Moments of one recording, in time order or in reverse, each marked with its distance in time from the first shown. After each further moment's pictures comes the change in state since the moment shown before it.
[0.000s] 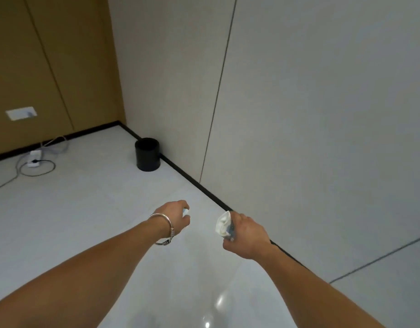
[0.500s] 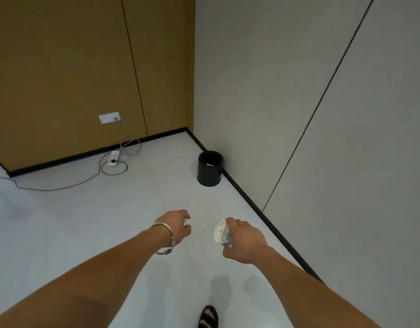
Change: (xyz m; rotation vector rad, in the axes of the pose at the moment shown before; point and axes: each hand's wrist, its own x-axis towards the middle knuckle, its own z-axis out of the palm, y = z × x) left_hand 0.160 -0.195 -0.112 0.017 0.034 -0.307; right_hand 0.305 -0.159 0.042 -0.067 -0.190 -0.348
